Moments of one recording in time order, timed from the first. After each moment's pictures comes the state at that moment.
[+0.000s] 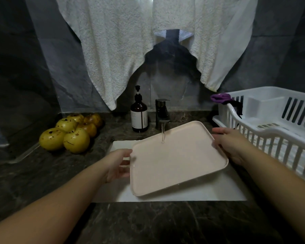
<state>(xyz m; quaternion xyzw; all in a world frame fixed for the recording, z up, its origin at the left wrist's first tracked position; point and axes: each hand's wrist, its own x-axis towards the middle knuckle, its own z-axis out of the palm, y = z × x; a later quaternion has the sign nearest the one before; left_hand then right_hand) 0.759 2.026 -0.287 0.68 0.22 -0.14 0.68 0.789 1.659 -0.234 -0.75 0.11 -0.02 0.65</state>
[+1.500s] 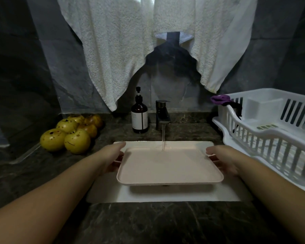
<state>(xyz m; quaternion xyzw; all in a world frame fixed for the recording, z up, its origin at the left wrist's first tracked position) 0.771 2.042 -0.269 0.77 0.24 -0.08 0.59 0.784 1.668 -0.257 -0.79 0.20 0.14 0.56</state>
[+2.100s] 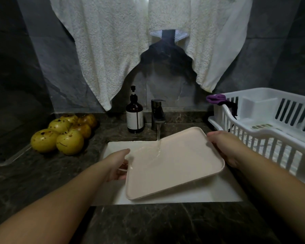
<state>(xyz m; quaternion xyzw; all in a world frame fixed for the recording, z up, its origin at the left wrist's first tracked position) 0.774 2.010 -0.290 0.73 0.28 -0.15 0.61 0.785 1.660 -0.233 -0.78 0.11 -0.01 0.61</state>
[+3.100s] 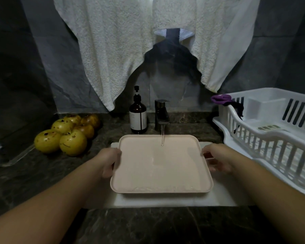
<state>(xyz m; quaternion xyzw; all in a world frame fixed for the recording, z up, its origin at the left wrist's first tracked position) 0.772 2.036 -0.275 0.69 0.27 -0.05 0.67 0.802 1.678 -0.261 -0.76 0.20 0.13 0.60</state>
